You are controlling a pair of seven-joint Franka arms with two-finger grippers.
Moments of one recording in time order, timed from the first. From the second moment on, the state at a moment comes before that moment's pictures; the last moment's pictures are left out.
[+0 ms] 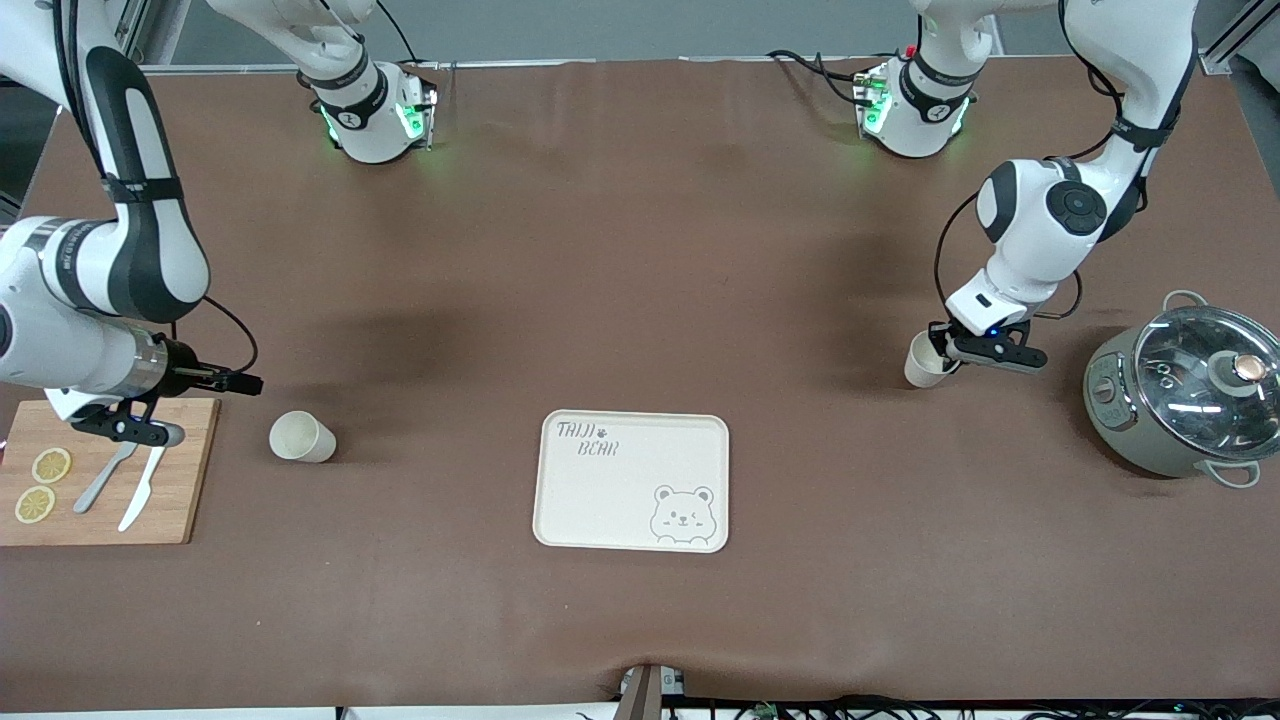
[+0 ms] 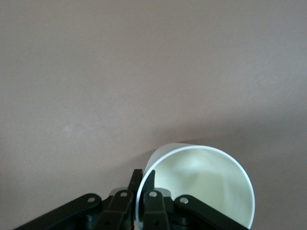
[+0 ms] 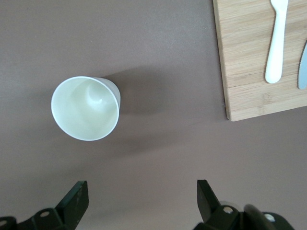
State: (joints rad) left arm 0.07 0.19 -0.15 -2.50 0.03 2.90 0.15; right arm -0.08 0.32 -0.05 -1.90 0.00 2.05 0.08
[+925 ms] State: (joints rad) left arm 0.00 0.24 -0.22 -2.20 0.03 2.59 -0.06; right arm -0.08 0.34 -0.05 -1.98 0.00 2.28 0.17
